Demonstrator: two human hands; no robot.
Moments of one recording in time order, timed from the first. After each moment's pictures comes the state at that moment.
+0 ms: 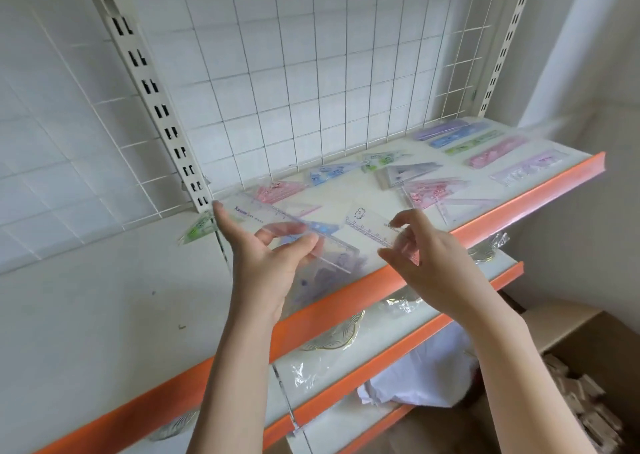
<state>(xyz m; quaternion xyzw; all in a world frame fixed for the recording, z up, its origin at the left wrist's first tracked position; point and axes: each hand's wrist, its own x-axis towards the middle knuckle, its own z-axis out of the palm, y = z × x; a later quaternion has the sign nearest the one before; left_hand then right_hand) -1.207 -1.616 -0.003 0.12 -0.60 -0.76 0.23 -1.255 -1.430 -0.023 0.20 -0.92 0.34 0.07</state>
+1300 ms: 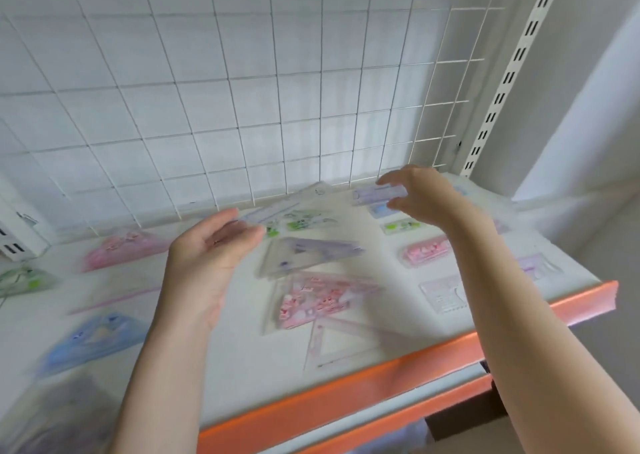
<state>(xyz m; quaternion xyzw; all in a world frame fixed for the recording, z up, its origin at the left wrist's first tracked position) -1.437 -1.499 -0.017 0.23 -0.59 -0.72 0.29 -1.647 -1.298 -0.002 0.30 -0.94 0.15 0.02</state>
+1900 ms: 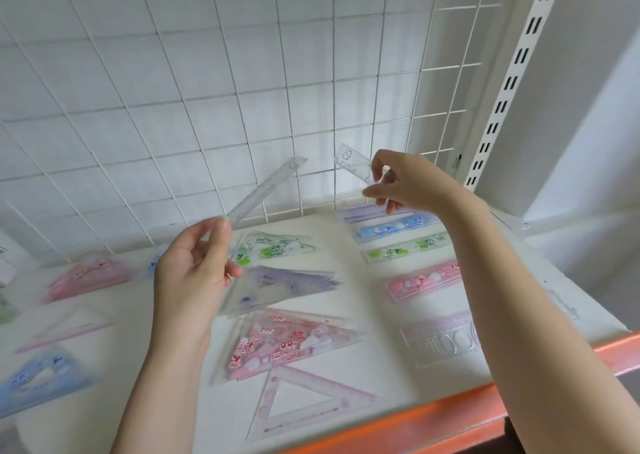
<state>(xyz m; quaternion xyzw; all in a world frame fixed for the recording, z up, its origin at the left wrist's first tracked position) -1.489 -1.467 -0.024 0.26 -0.65 -0.60 0.39 -1.708 -1.292 0.013 0.34 -0.88 0.33 -0.06</state>
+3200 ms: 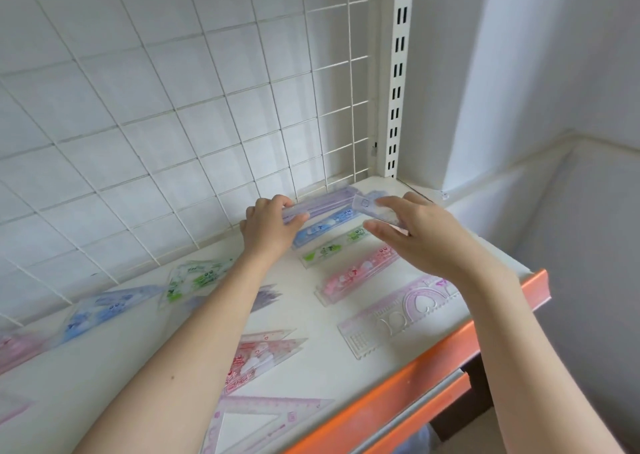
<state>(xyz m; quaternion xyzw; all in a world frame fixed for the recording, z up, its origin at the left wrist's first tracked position) -1.671 -1.419 -0.067 0.16 -0.95 -0.22 0.14 -1.650 -1.181 -0.026 0.24 -0.93 0.28 0.07</state>
